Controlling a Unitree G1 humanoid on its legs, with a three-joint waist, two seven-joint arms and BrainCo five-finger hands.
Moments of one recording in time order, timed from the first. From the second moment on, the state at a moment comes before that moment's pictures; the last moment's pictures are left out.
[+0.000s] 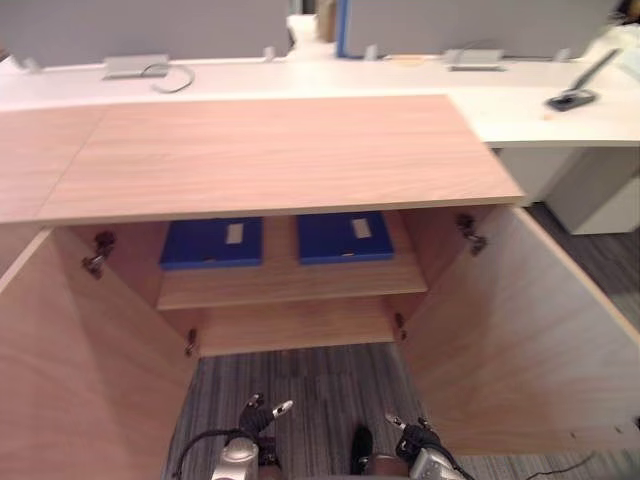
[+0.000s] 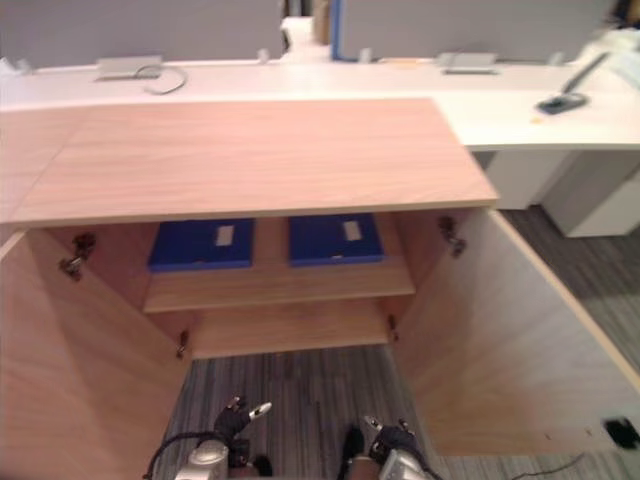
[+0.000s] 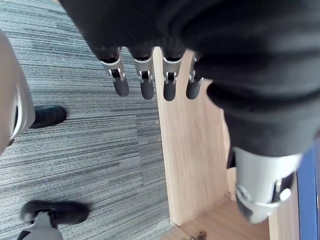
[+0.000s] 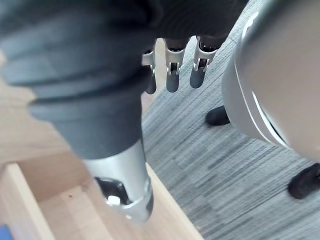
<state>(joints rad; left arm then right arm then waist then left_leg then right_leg) -0.01 -0.03 0.11 1.03 0.08 -0.11 0.11 -0.04 0.07 -0.37 1.05 0.24 -0.02 -0.20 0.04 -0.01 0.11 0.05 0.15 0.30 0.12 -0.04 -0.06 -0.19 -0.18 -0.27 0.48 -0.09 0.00</state>
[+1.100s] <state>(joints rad) 0.04 0.05 0.18 1.14 -0.04 -0.11 0.14 0.02 -0.08 -0.47 0.68 0.37 -0.13 -0.30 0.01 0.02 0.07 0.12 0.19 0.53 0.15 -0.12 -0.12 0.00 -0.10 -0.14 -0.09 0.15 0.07</state>
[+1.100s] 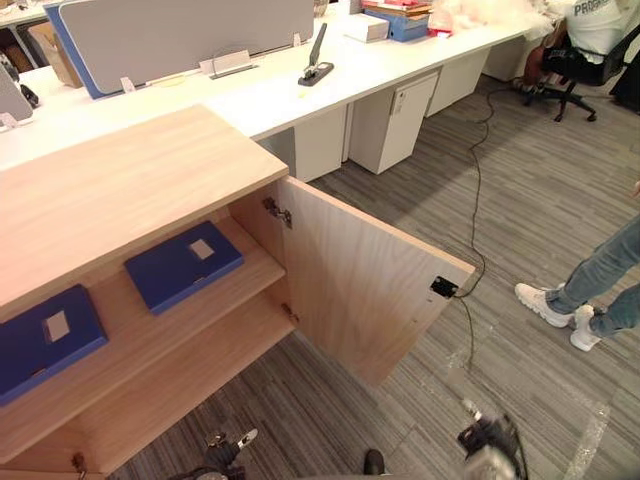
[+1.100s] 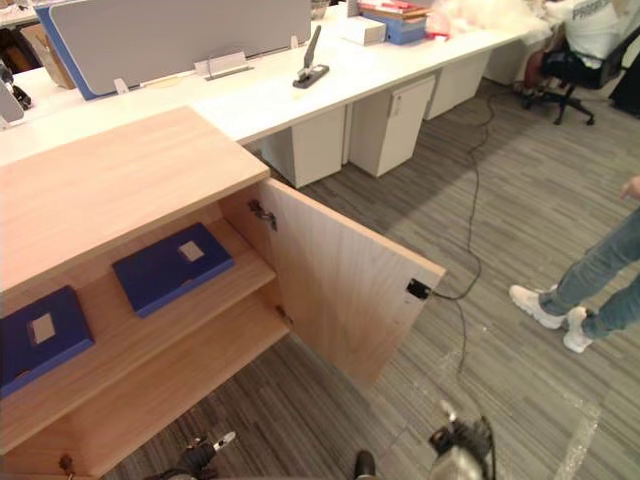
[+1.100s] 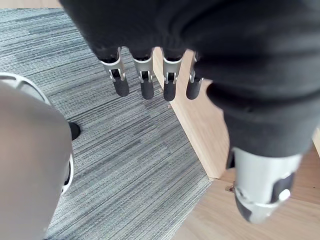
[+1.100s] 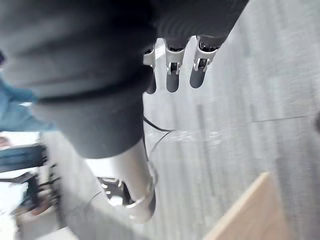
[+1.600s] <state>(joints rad) 0.04 0.06 0.24 1.13 -0.04 -0.11 0.13 -0.18 -0.20 -0.24 0.58 0.33 -0.18 -0.26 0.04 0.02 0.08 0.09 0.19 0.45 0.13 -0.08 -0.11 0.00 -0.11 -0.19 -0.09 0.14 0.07</state>
